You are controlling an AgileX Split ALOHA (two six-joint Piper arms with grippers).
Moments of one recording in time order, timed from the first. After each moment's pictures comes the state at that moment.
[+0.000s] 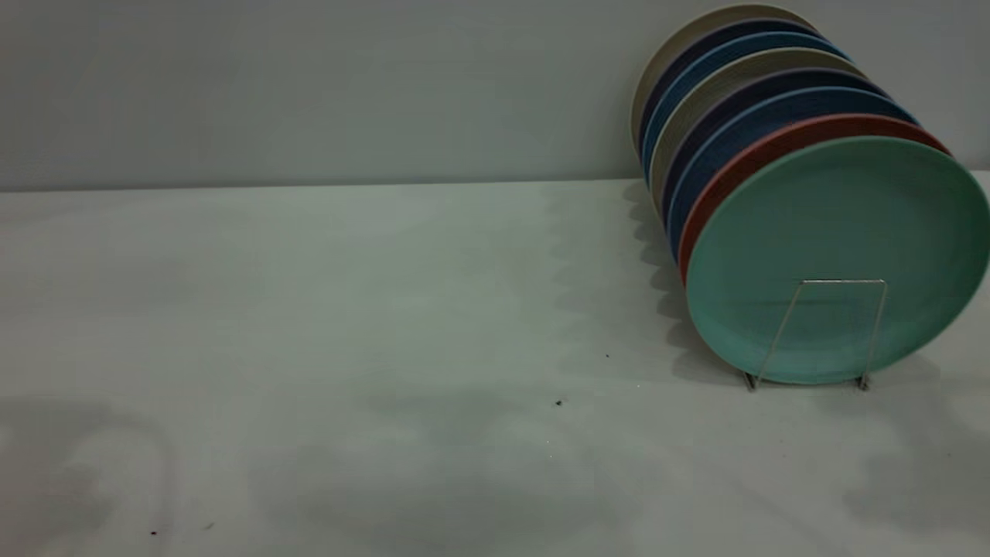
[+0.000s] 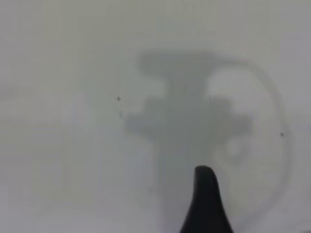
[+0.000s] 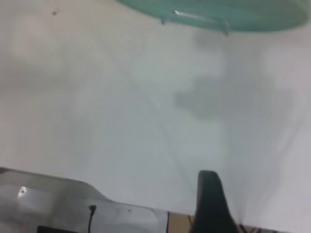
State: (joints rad) left arm -0.03 1.35 -1.04 0.12 0.89 0.00; right arm 0.10 1.43 -1.28 0.11 1.21 -0.08
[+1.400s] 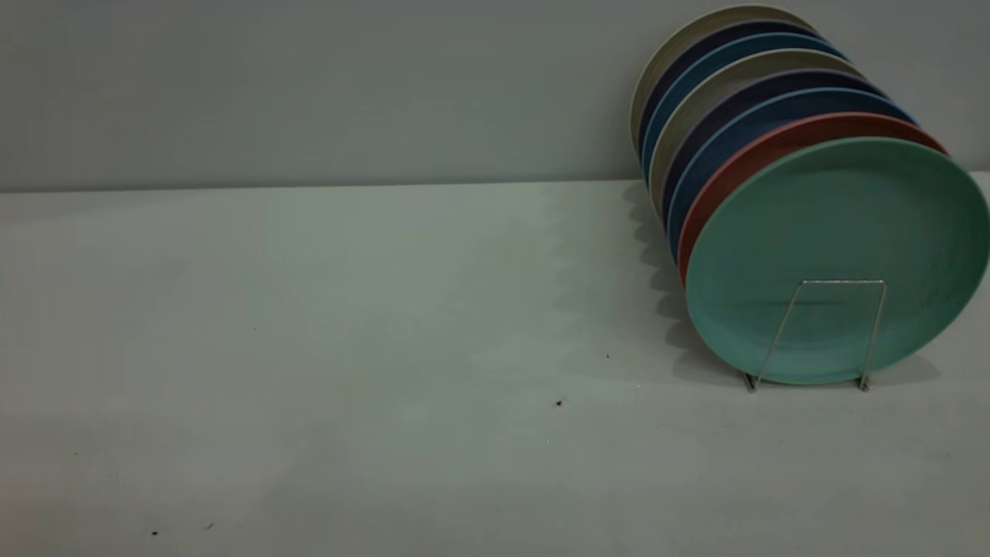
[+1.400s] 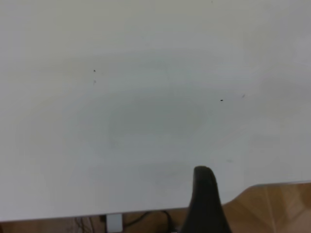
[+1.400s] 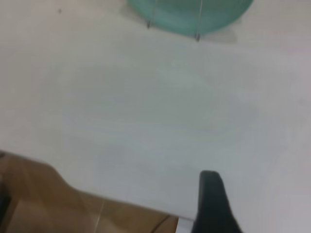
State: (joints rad) left arm -0.03 0.12 -0.55 0.00 1.16 0.01; right arm 0.10 0.14 -0.48 0.07 1.14 -0.18
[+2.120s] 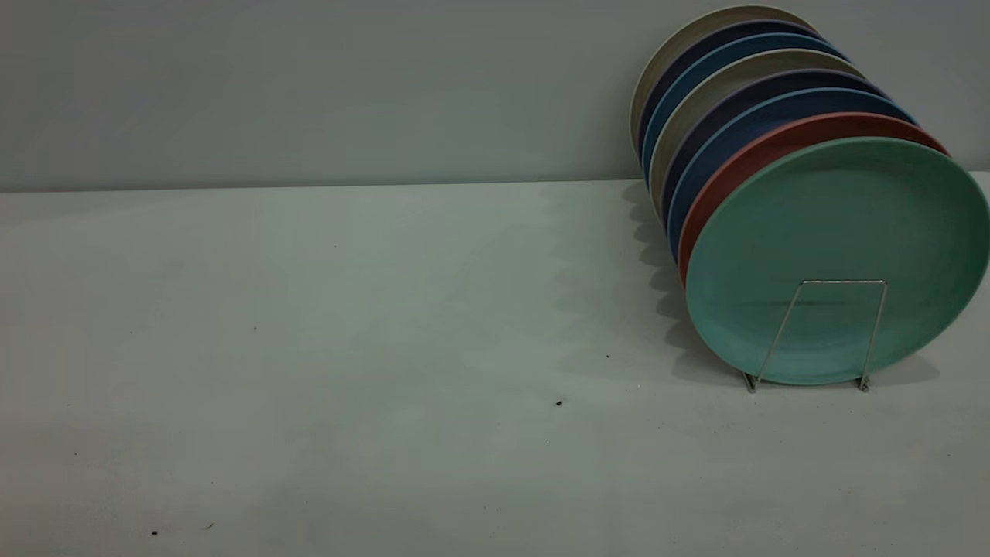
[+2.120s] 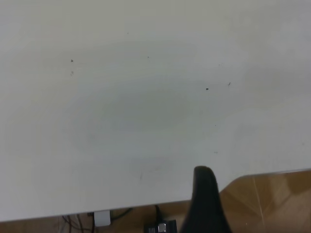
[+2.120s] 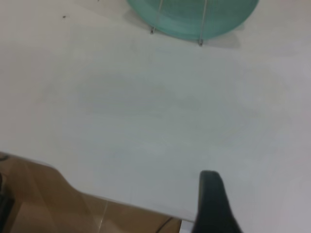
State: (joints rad) left arm -0.03 0.12 -0.49 -0.05 1.13 0.03; right arm 0.10 0.14 -0.47 0.08 1.14 -0.18
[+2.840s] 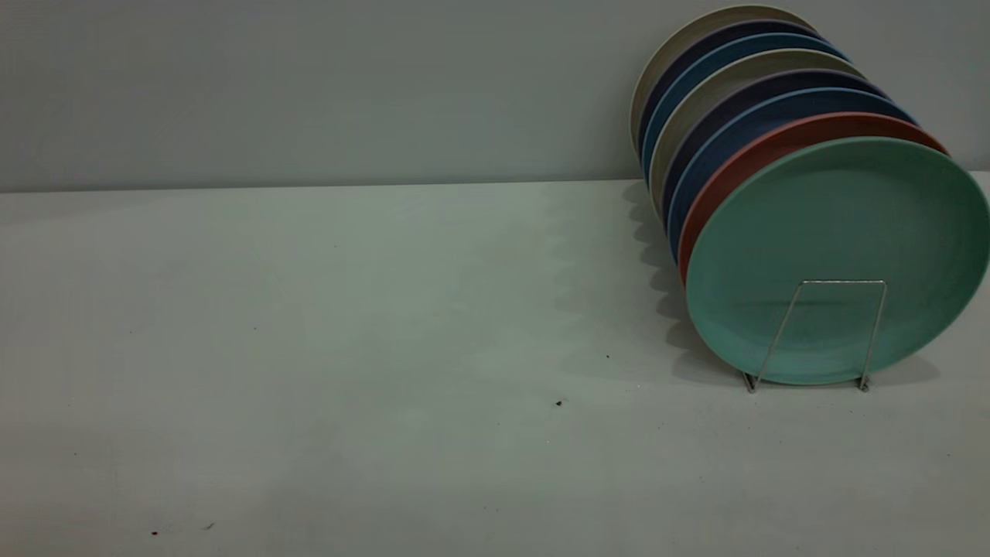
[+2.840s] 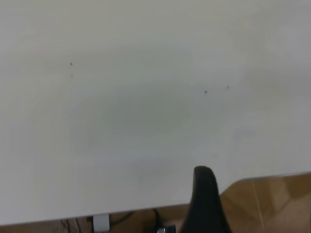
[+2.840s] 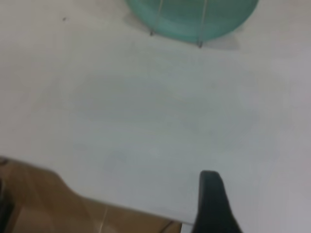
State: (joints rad) left arm -0.03 0.09 -0.49 -0.05 1.13 0.03; right arm 0.08 0.12 -0.47 0.08 1.14 -0.18
